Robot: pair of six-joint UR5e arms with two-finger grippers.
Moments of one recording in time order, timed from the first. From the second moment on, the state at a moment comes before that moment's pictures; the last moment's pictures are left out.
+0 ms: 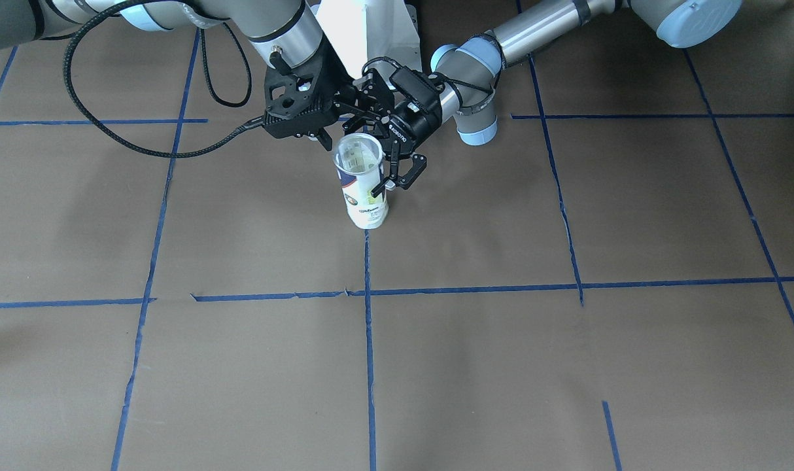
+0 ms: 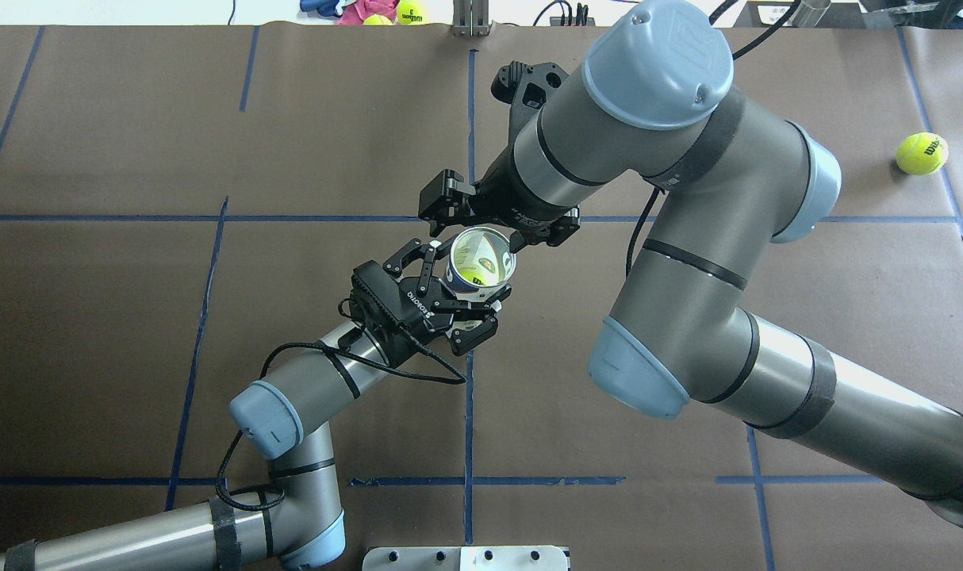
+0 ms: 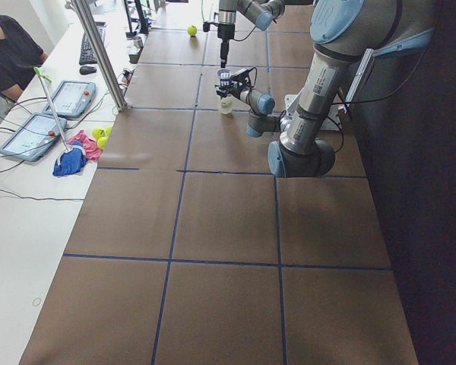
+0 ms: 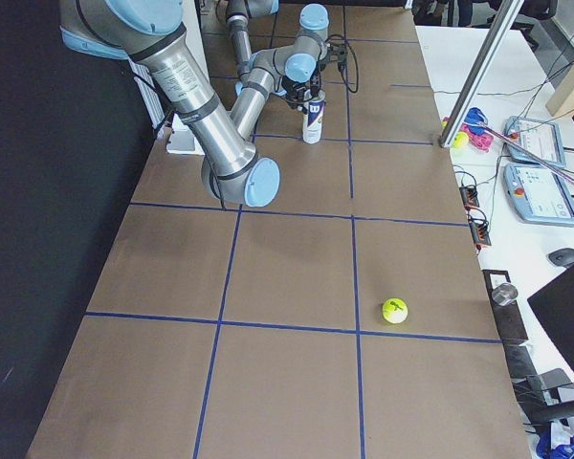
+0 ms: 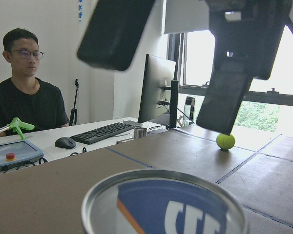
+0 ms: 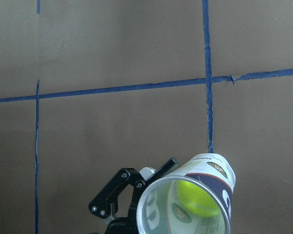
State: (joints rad) left arm -0.29 -2.21 -1.26 -3.29 -1.10 -0.36; right arm 0.65 -0.83 1.84 -1.49 2.08 1.33
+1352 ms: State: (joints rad) left arm -0.30 -2.20 -1.26 -3.33 -1.09 -0.36; right arm 1.01 -1.20 1.80 -1.49 2.11 0.74
